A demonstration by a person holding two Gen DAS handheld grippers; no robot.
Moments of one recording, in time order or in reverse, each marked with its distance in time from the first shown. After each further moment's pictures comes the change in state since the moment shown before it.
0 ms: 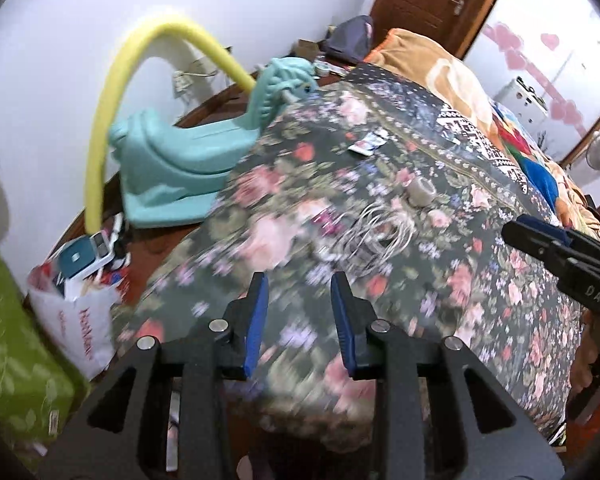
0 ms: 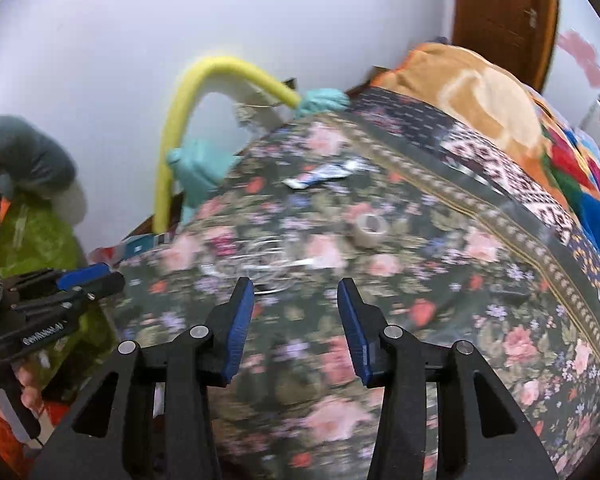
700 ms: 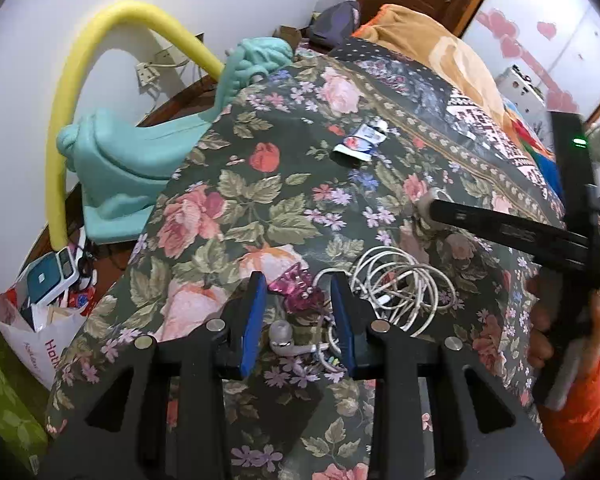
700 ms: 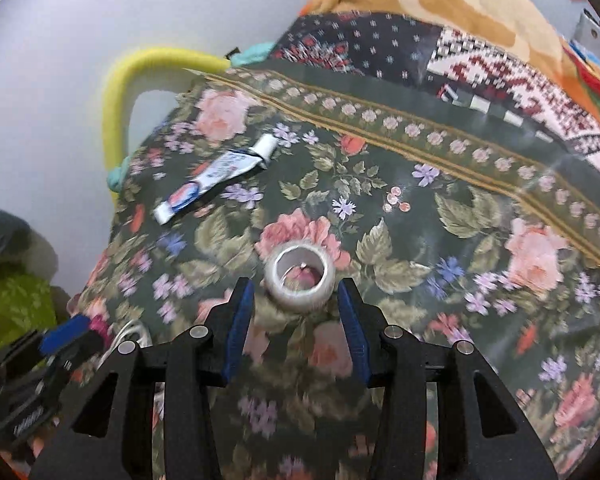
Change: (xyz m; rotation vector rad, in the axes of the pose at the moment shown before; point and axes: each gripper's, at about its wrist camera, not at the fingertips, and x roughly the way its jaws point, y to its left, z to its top) left arm 0.092 -0.015 0.031 0.029 0.027 -0.049; right arm 0.142 -0.074 0.034 0.230 0.129 0.045
